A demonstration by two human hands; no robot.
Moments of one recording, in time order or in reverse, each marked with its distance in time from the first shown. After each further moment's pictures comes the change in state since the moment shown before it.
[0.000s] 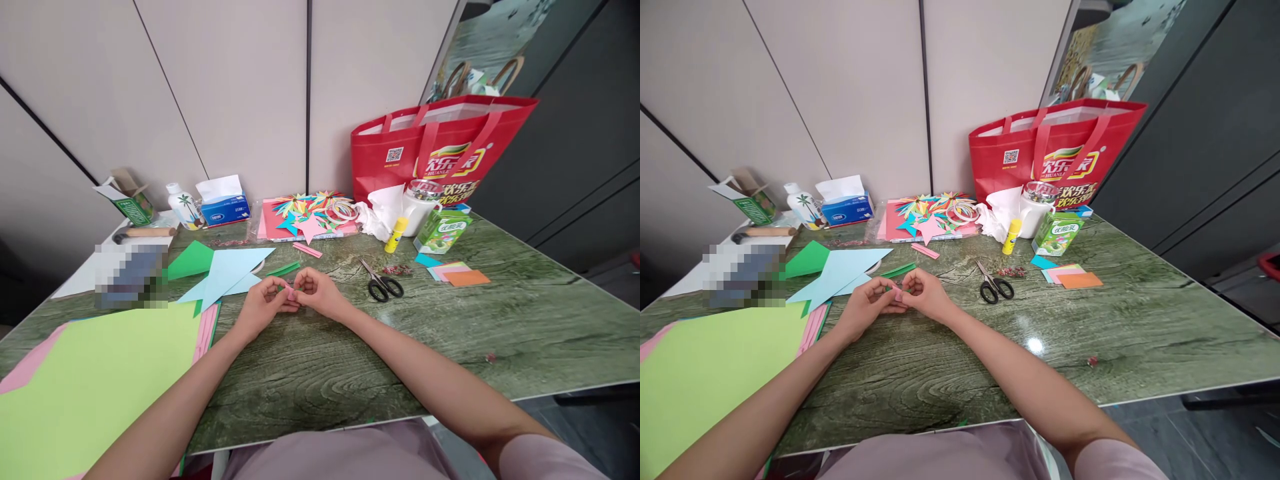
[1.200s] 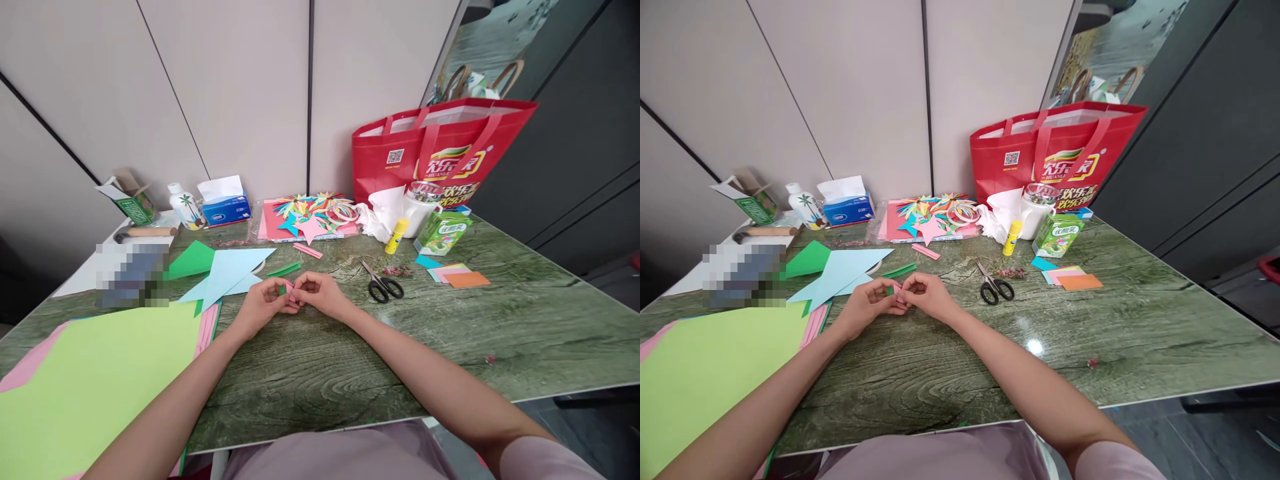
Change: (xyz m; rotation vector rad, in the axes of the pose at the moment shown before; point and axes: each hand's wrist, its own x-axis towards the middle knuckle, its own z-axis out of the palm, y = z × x) left_hand 0.002 0.000 -0.007 -0.011 -0.086 -0.002; right_hand 0.000 -0.001 -0.004 0.079 -0.059 0.047
